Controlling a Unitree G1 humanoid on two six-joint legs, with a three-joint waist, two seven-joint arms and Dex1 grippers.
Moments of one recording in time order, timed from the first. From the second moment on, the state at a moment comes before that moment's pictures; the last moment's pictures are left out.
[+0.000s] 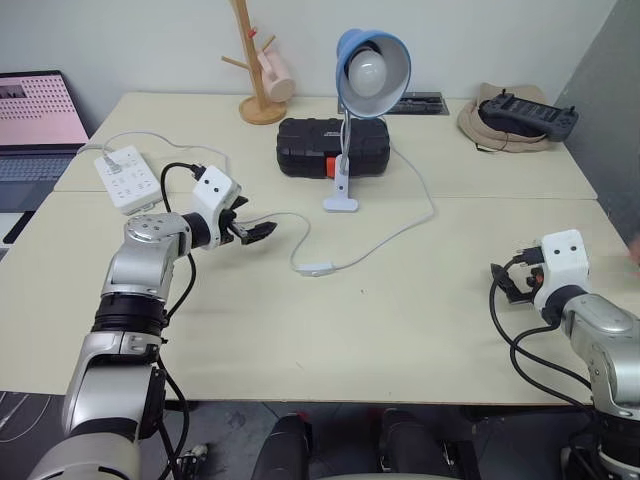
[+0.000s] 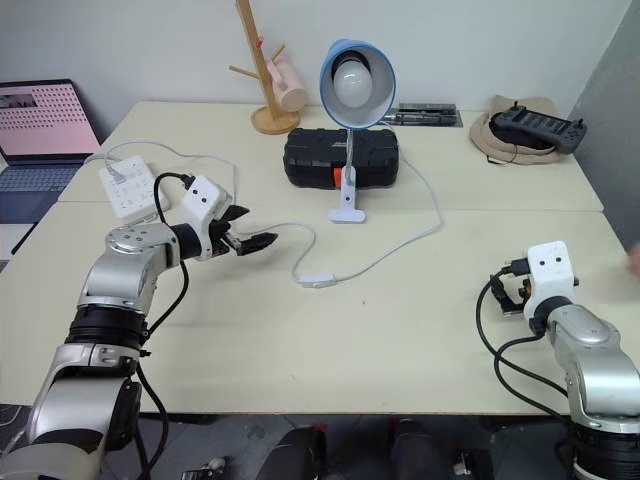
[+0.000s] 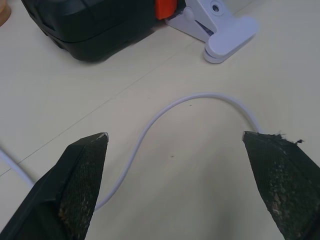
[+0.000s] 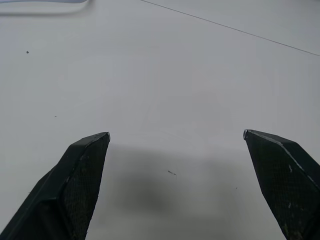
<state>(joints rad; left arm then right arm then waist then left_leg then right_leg) -0.73 0.63 0.00 0.46 -0.12 0.35 -0.89 -0.13 -0.56 -0.27 -0.38 0.17 0.87 0.28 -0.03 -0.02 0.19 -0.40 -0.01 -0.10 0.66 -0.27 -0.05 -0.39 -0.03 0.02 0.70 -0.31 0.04</state>
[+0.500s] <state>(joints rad) -0.66 0.78 -0.01 0.32 -0.16 0.45 -1.10 -0.21 -0.62 -0.22 -0.42 0.37 0.86 0.56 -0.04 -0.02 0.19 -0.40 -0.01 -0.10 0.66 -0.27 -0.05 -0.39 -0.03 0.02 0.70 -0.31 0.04</state>
